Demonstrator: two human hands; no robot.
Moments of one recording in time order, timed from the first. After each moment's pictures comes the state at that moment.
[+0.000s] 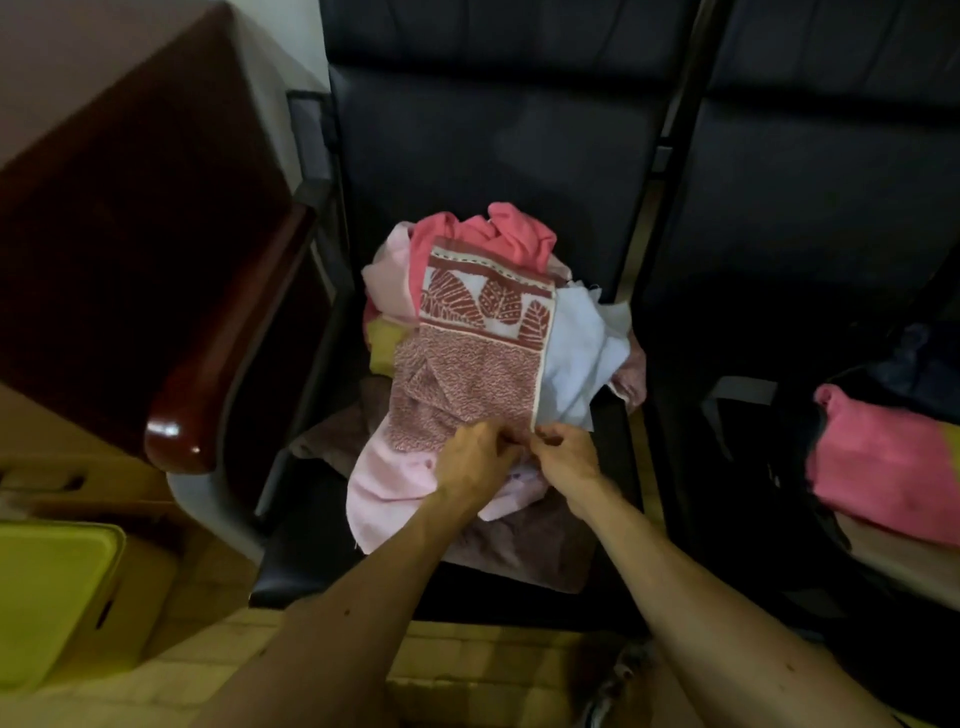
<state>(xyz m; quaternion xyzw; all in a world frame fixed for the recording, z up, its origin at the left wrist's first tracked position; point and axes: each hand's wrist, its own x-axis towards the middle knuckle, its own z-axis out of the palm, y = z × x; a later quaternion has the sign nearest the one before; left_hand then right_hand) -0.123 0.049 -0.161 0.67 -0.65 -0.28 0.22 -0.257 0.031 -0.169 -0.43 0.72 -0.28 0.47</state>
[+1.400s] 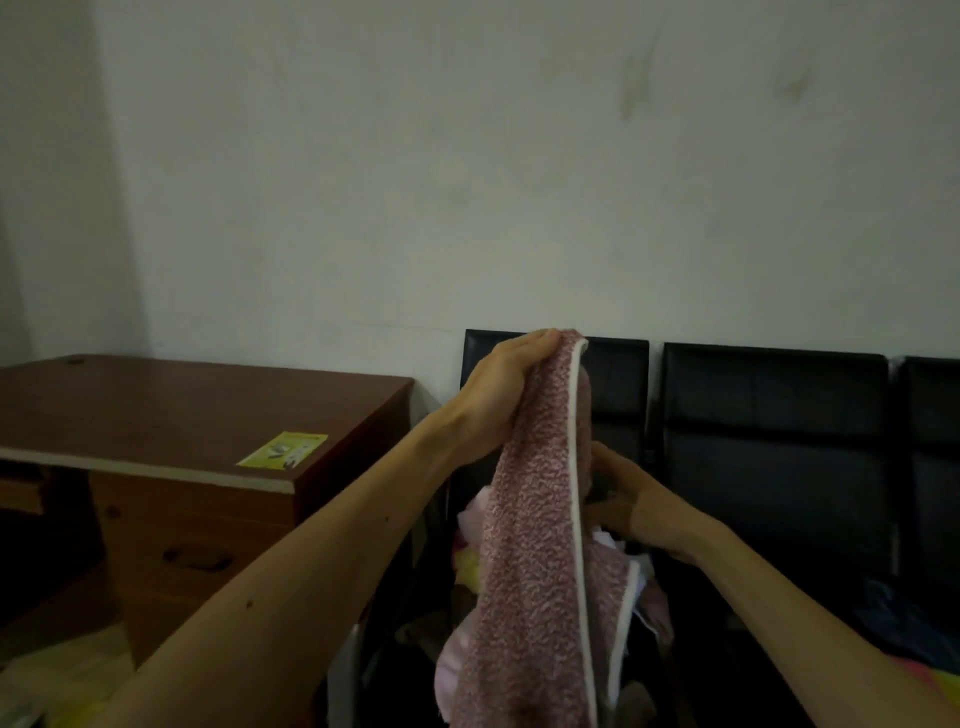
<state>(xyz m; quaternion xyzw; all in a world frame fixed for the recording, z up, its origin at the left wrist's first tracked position) -0.083 0.247 0.280 0.35 -0.62 -0.46 0.53 -0.269 0.194 0.181 -0.81 0.37 -0.30 0.35</state>
